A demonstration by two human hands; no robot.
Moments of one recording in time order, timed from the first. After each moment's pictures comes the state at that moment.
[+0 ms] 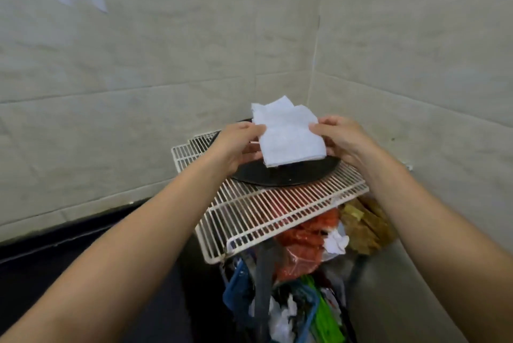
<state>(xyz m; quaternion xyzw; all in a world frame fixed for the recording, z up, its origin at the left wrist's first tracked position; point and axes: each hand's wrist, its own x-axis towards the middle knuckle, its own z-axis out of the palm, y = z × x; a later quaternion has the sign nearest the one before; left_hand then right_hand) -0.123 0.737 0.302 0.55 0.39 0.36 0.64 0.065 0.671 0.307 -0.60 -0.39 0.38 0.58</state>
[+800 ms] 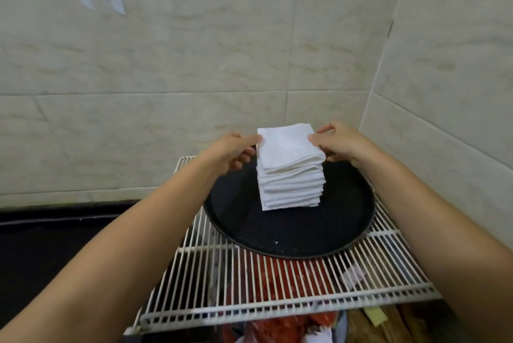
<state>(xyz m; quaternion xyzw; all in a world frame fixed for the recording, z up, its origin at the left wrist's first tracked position) -0.069 0.845 0.296 0.52 0.60 0.37 0.49 0.152 0.847 0.310 -0.65 -0.55 0.37 0.37</state>
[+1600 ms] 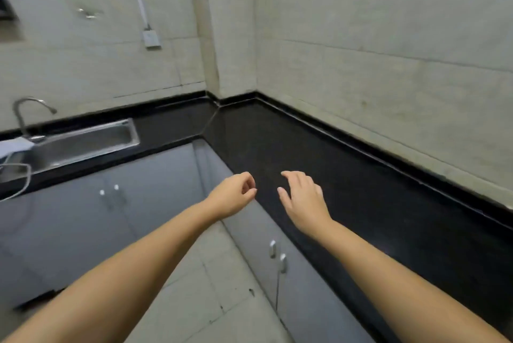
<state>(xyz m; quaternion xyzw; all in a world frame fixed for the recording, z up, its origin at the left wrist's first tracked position) -0.586 0.276 0.187 0.35 0.90 0.24 0.07 -0.484 0.429 0.161 -0.12 -0.96 0.16 0.20</state>
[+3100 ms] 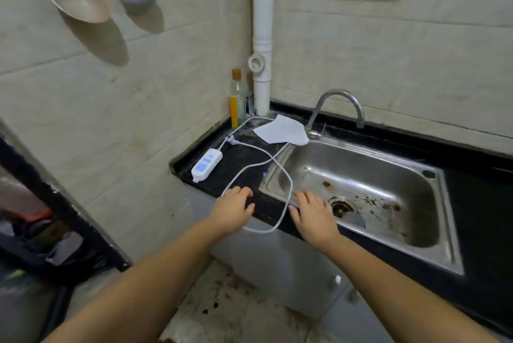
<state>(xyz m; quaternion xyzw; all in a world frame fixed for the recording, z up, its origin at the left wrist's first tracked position) -1.145 -0.356 0.088 -0.19 0.96 0.18 0.02 -1.240 -0.169 0.068 0.35 -0.93 0.12 -0.02</state>
